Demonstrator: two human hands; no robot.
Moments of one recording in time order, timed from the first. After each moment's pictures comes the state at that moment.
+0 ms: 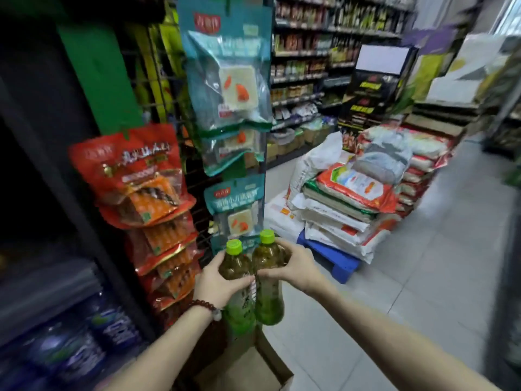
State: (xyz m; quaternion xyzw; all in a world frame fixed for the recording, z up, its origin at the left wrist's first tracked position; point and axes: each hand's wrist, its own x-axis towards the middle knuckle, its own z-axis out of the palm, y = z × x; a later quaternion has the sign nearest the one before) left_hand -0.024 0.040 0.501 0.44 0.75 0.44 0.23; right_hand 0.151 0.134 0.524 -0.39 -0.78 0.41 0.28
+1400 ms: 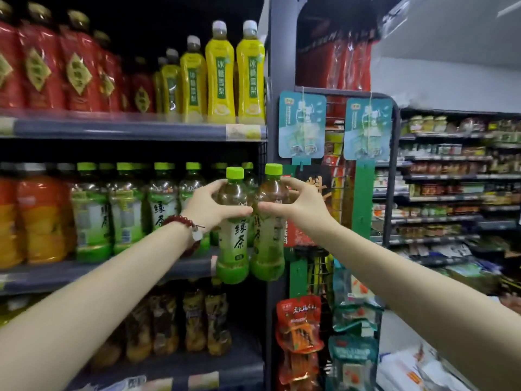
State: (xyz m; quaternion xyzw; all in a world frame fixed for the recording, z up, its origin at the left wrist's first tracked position) left_hand -0.096 -0.200 1.026 0.38 0.75 0.53 -0.07; right_hand 0.027 -0.033 1.021 -0.04 -0.82 0.41 0.40
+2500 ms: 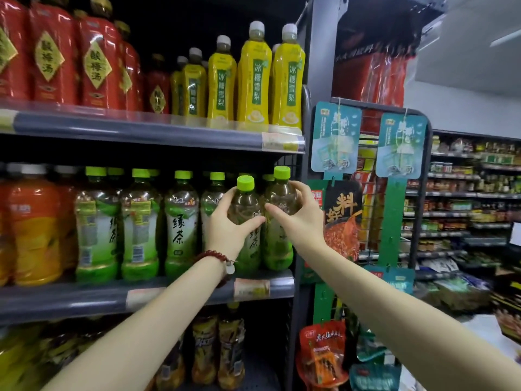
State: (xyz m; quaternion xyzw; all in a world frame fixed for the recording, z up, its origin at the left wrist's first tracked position) left_hand -0.159 -0.181 0.993 0.37 0.62 0.67 -0.16; right_hand -0.072 -0.061 1.010 -0.06 -0.75 0.36 0.55
